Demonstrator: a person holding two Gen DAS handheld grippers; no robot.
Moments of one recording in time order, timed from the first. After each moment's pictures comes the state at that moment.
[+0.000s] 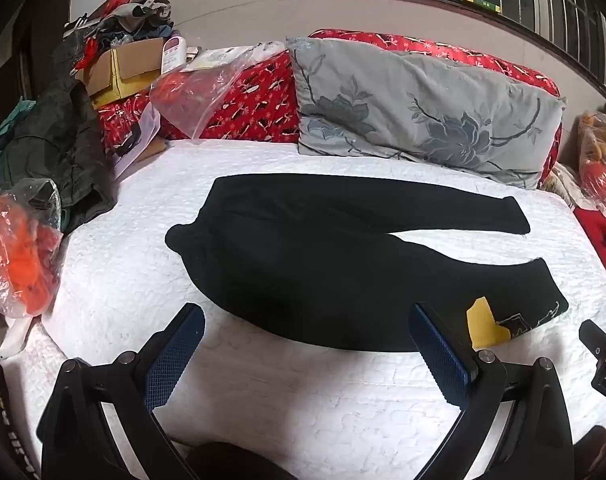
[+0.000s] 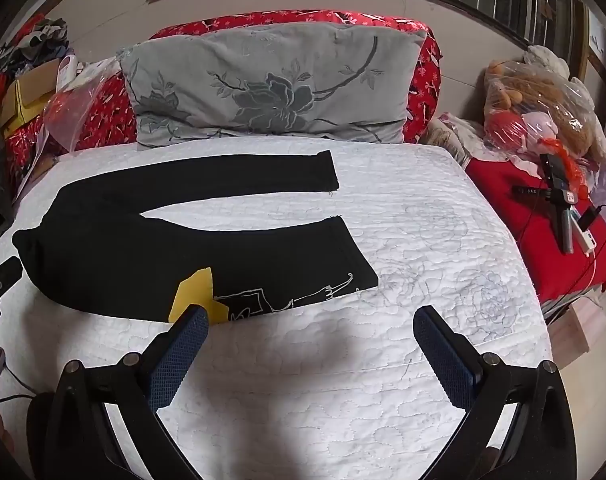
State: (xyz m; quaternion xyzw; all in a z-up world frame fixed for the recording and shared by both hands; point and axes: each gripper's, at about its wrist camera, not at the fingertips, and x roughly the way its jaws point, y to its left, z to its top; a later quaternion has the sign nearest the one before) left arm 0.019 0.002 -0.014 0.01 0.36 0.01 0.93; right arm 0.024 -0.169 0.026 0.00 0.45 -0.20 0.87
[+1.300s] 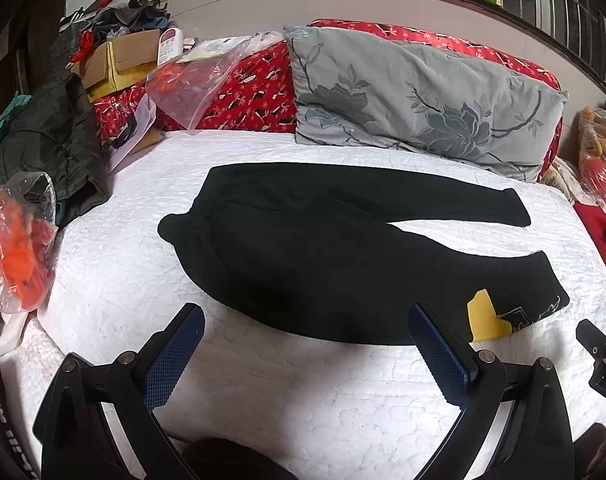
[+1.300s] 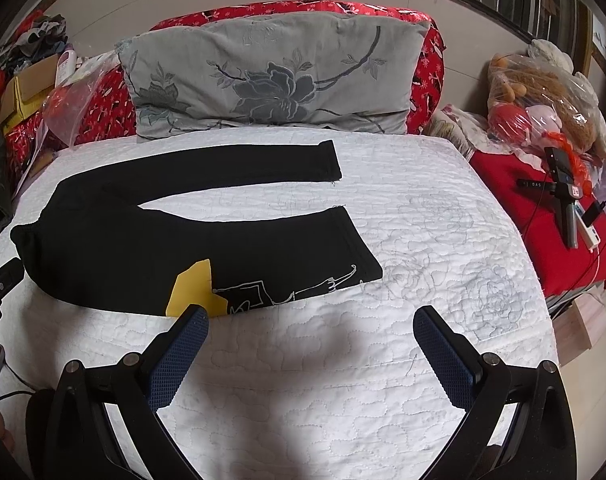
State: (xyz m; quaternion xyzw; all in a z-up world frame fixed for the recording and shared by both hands) left arm 0.025 0.002 -0.019 0.01 0.38 0.00 0.93; right arm 0.025 -0.173 0.018 0.00 0.46 -0.20 0.87
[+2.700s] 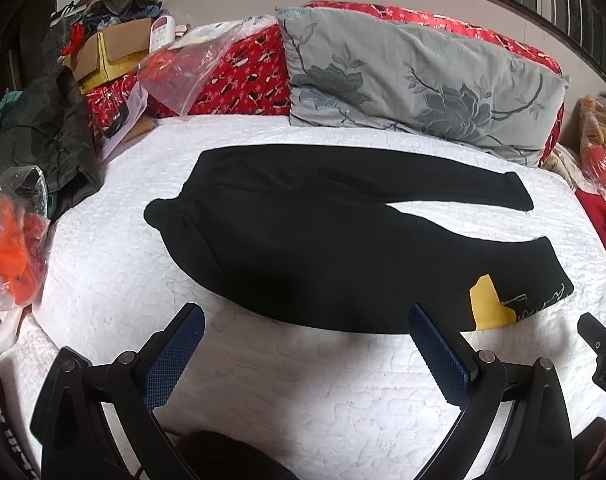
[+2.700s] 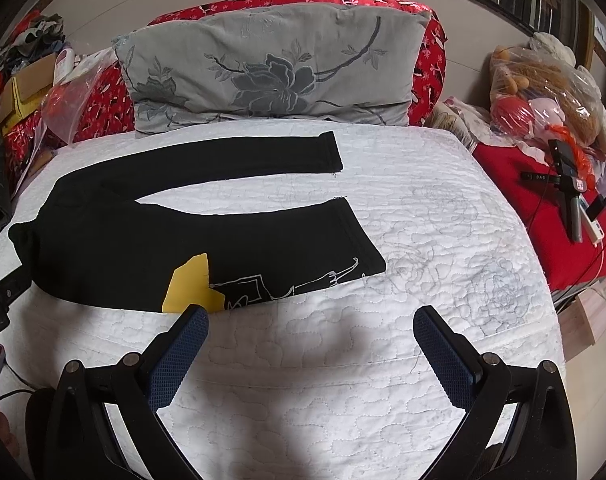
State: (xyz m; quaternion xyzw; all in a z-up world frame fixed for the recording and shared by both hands) left arm 0.039 0.001 -0.029 0.02 0.41 0.00 0.91; right arm 0.029 -0.176 0.013 0.01 0.47 -0.19 0.86
